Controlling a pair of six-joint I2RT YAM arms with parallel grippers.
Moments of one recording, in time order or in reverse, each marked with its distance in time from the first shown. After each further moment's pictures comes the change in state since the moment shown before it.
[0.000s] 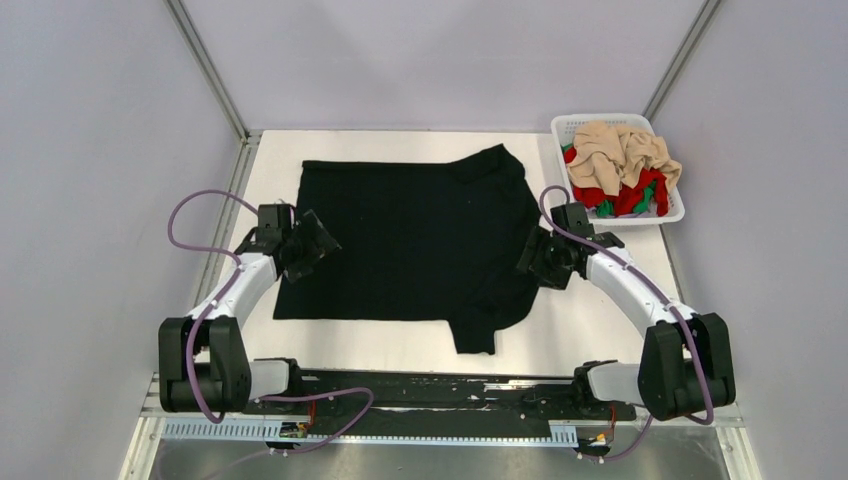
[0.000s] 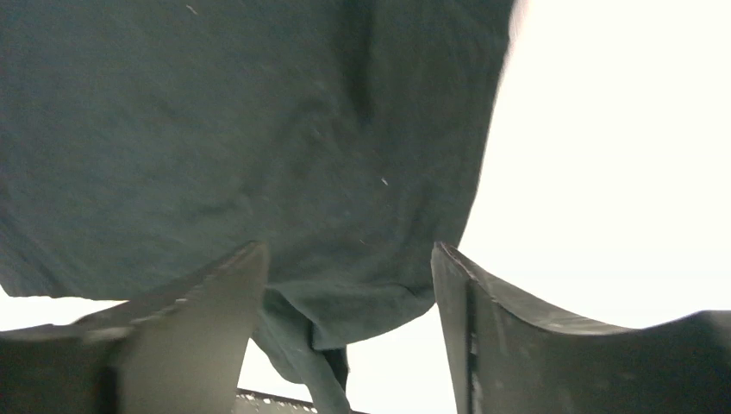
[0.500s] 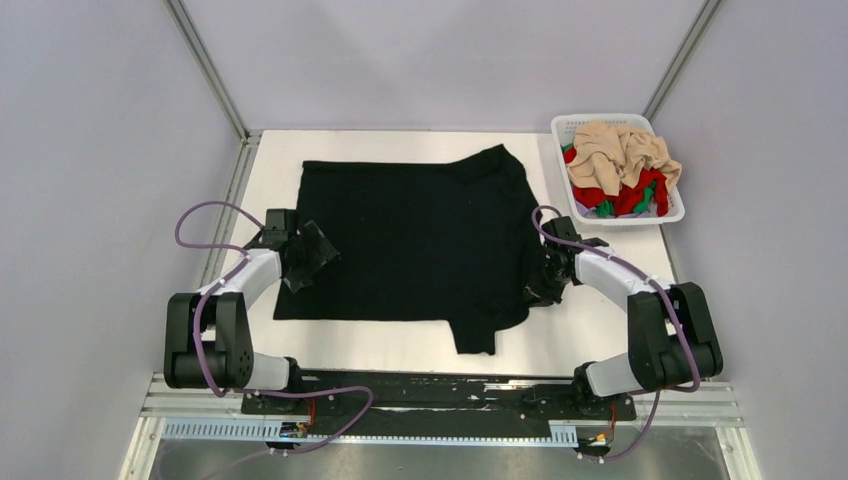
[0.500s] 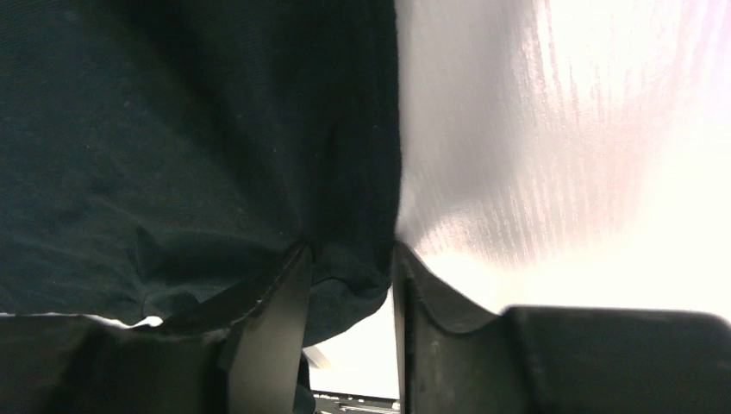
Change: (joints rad) left arm 0.000 0.081 -0.041 0.011 -0.046 -0.058; right arm 0.000 0.132 -0.102 -0.024 -0.008 0.068
